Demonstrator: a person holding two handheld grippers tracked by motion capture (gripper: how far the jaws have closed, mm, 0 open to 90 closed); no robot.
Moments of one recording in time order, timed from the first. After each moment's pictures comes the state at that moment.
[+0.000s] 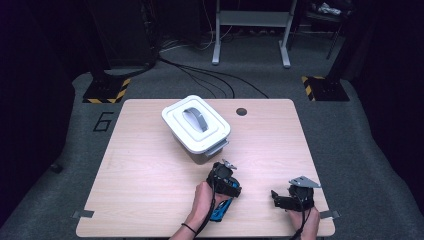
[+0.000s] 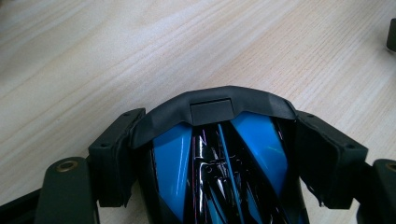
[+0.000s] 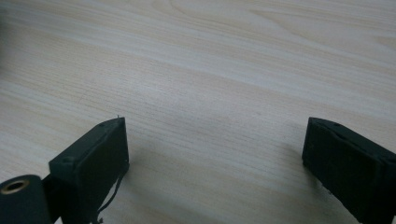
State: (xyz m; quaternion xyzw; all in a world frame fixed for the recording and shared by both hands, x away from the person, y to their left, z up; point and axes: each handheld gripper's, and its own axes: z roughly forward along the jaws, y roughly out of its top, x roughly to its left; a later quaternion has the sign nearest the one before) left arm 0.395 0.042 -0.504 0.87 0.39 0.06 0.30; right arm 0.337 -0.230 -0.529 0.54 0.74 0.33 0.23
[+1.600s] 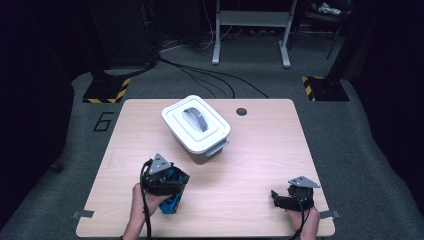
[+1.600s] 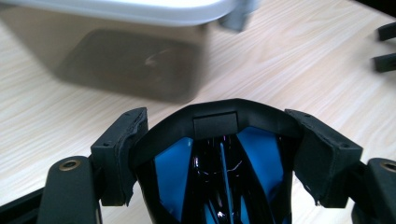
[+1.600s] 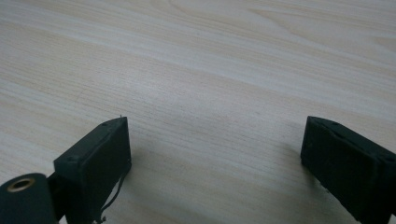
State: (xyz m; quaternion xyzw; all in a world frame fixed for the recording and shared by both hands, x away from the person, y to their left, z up) left arm 0.354 0.227 -0.434 0.81 0.39 0.17 0.41; right arm 0.337 -0.228 -0.529 0.54 0.74 0.33 0.23
